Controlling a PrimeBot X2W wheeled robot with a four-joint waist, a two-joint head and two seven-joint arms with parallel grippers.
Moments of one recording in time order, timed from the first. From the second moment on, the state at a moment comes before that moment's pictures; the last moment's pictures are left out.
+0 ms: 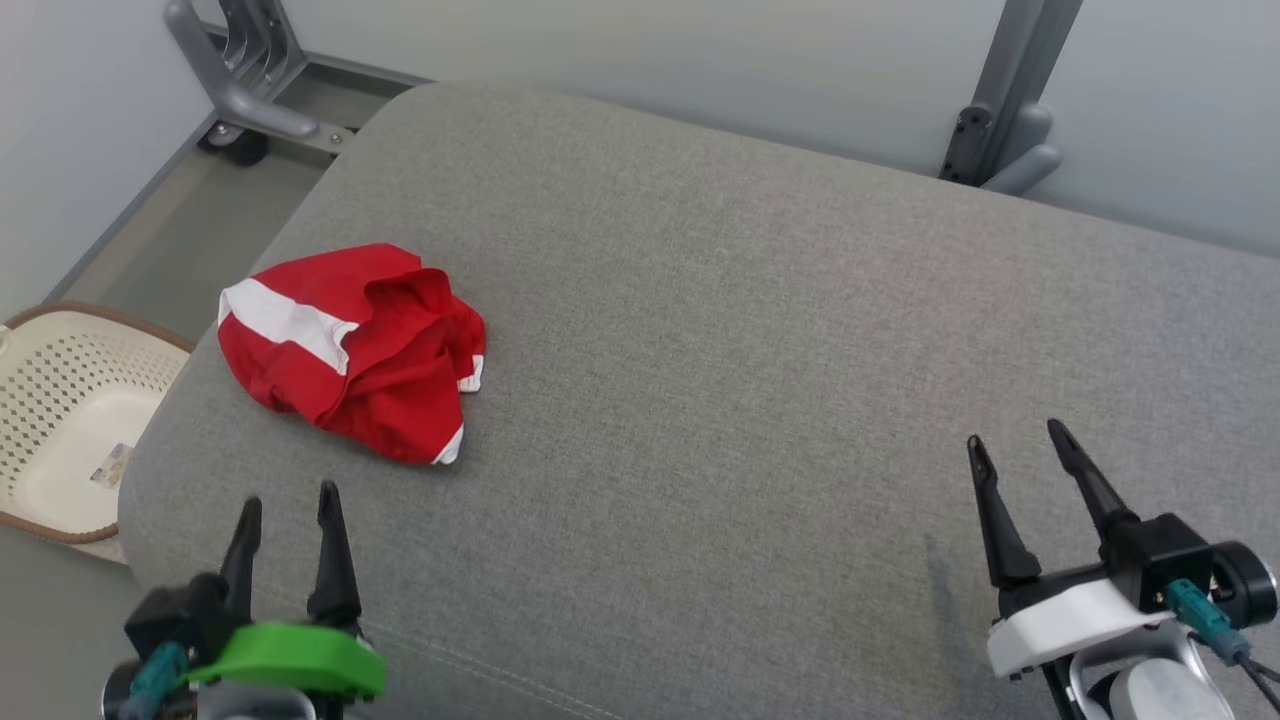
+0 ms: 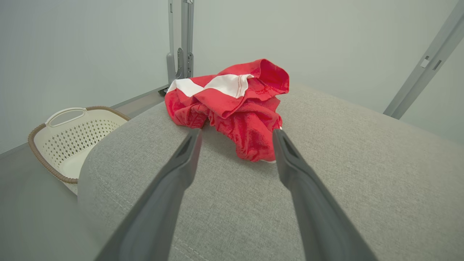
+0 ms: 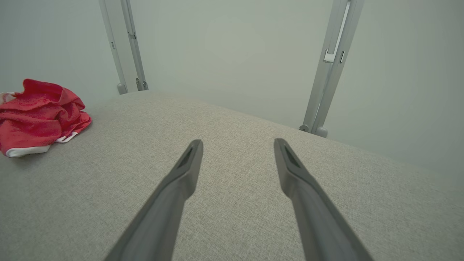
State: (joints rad) left arm -0.01 0.05 0.03 0.28 -0.28 -0.09 -0.26; right arm 0.00 -0.09 0.01 0.12 0.04 0.13 -0.26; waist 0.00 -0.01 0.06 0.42
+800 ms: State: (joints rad) left arm -0.71 0.21 0.04 1.08 -0.43 -0.13 -0.15; right arm -0.19 -0.17 0.01 0.09 0.04 0.13 -0.26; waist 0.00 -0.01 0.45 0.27
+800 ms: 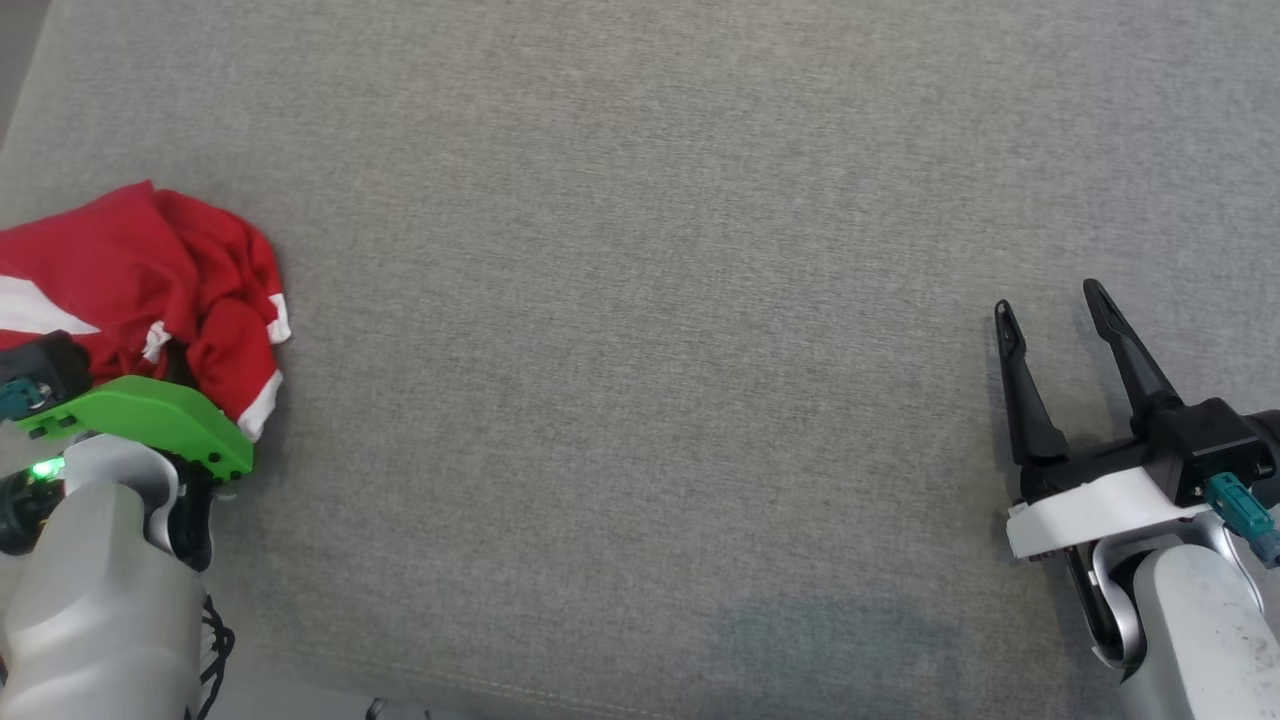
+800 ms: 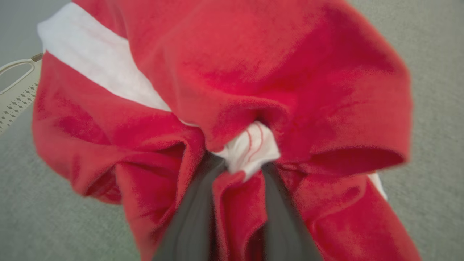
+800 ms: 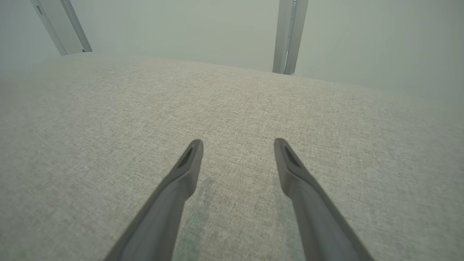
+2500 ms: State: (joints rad) left arm -0.44 0.10 -0.62 0.46 -0.41 -0.08 0.11; right arm -0.09 -0.05 -0.01 0.12 0.12 0.13 -0.26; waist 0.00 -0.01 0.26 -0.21
